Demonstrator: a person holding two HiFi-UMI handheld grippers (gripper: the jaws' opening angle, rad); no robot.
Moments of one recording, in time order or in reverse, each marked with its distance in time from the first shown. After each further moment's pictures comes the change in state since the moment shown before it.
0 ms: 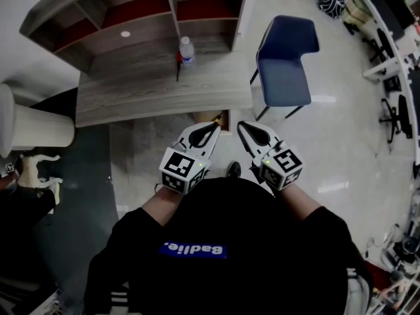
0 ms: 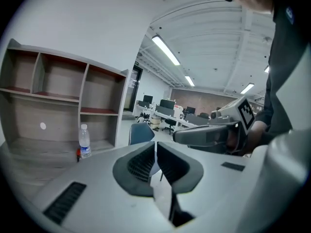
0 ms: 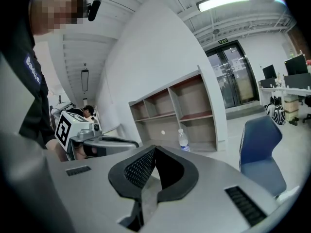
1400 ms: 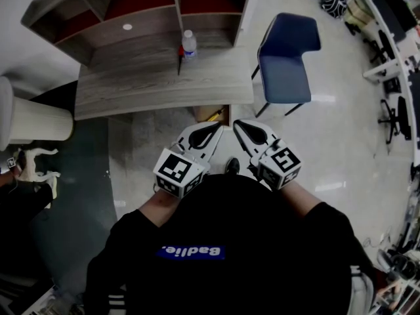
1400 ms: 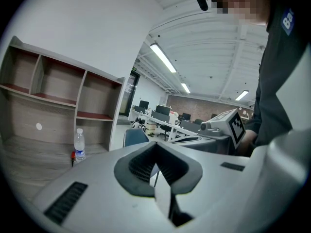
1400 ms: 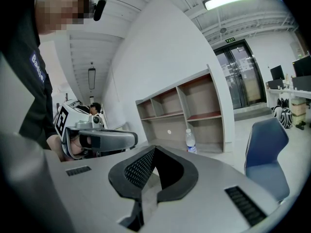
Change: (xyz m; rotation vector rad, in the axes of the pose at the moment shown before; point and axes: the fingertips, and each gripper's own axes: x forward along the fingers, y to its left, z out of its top) left arm -0.024 -0.020 0.027 -0.017 -0.100 -0.050; right arm 0.004 0.026 -0.004 -0.047 0.013 0.066
